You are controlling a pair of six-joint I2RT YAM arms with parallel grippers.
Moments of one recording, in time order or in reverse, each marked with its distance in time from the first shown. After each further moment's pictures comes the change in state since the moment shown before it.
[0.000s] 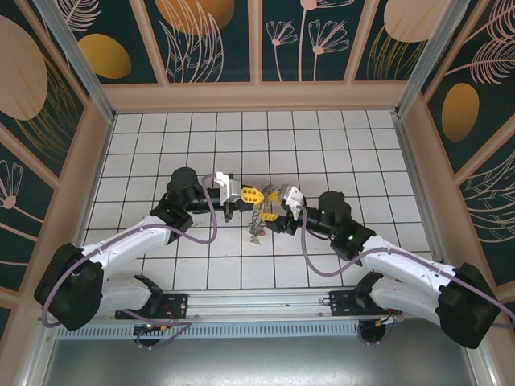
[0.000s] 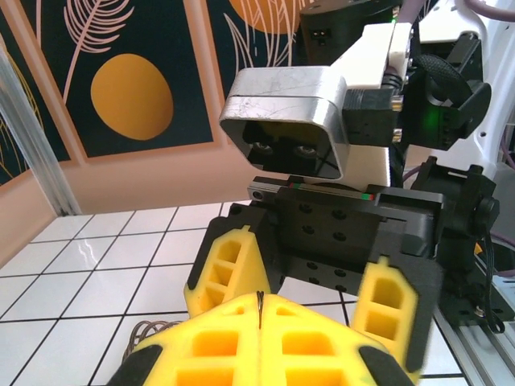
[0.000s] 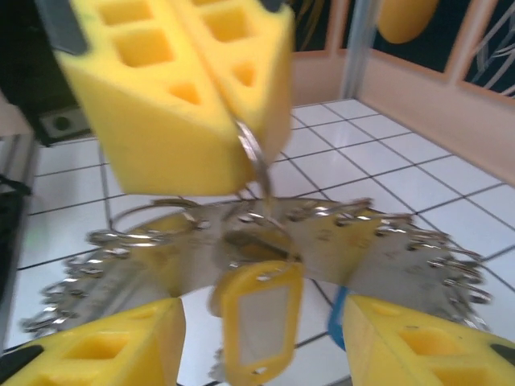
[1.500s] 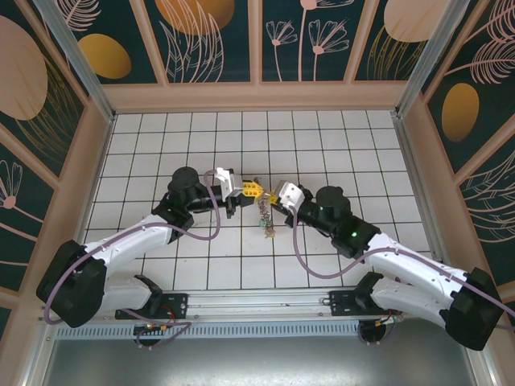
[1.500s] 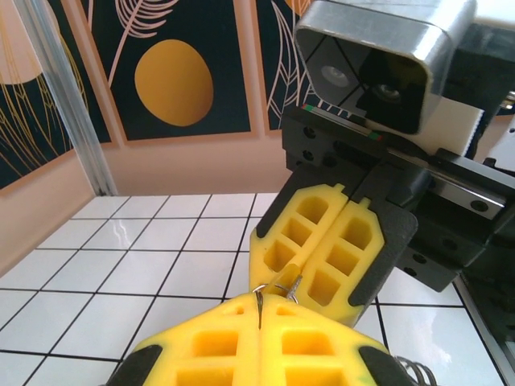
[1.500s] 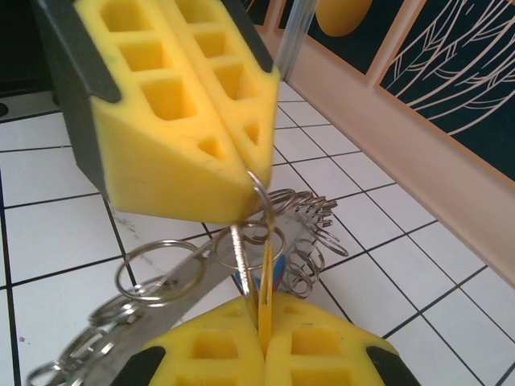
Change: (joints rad) left arm 0.001 0.023 -0.001 0.028 -0.100 -0.025; right arm 0.027 -0.039 0.132 -0.244 0.194 -0.231
